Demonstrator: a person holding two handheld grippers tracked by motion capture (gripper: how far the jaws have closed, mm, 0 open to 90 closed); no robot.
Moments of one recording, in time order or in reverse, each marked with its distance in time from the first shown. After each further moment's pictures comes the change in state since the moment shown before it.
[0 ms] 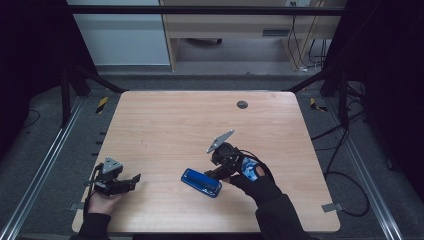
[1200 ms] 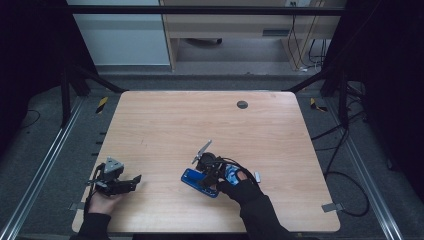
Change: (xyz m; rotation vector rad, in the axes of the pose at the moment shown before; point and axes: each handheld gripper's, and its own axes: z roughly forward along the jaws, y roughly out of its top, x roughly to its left) left arm 0.000 0.000 0.003 0.023 -0.006 0.008; right arm 0.009 0.003 0.068 0.158 0.028 -0.014
